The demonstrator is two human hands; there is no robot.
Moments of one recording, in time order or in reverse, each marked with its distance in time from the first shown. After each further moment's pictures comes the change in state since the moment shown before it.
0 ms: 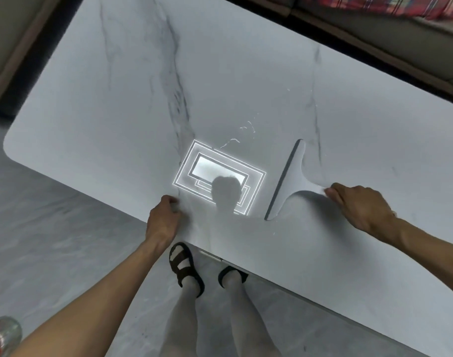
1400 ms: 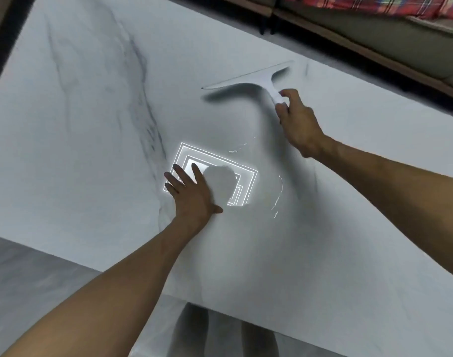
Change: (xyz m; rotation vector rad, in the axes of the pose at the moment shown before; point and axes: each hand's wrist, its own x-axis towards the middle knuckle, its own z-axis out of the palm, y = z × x) left_hand 0.125 0.144 0.066 0.645 -0.032 0.295; right_hand 0.236 -0.065 -0.109 0.779 0.230 0.201
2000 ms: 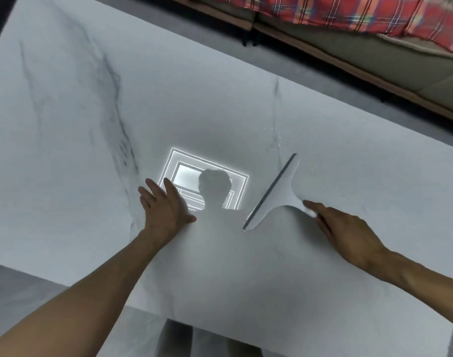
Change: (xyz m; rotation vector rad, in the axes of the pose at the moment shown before) left_hand -0.013 0.021 -0.029 0.001 0.016 0.003; right_hand -0.159 0.148 -0.097 -0.478 -0.336 -0.094
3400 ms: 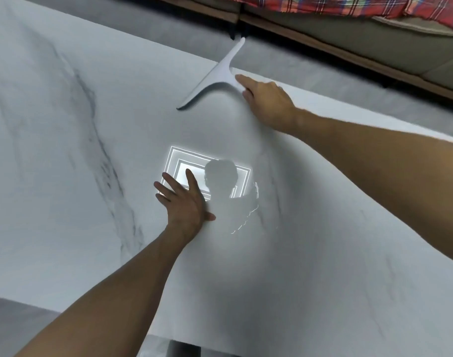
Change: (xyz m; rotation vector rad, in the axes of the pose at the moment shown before) left_hand 0.051 0.078 0.009 0.129 0.021 -0.018; right_hand 0.281 -0.069 -0.110 0.062 0.270 -0.104
